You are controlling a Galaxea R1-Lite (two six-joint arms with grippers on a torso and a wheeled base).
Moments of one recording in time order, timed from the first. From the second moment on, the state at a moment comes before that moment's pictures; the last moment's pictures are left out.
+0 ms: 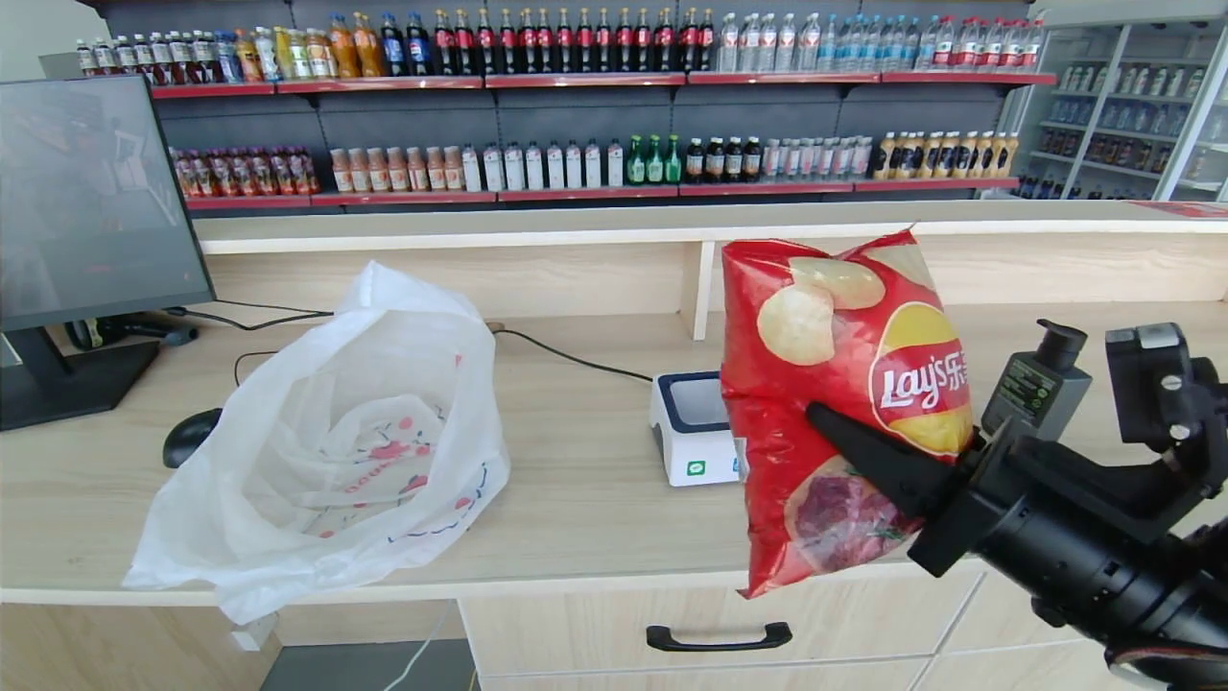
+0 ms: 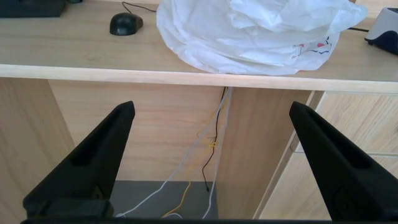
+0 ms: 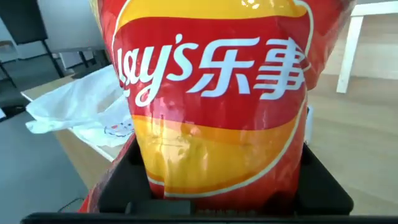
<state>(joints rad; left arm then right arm) 0.00 0.00 0.00 0.00 0.00 0.01 0.66 1.50 -0.28 -1.41 0.02 0.14</state>
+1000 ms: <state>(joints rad) 0.00 0.00 0.00 0.00 0.00 0.01 0.40 1.43 -0.32 -1.43 -0.09 -0.14</state>
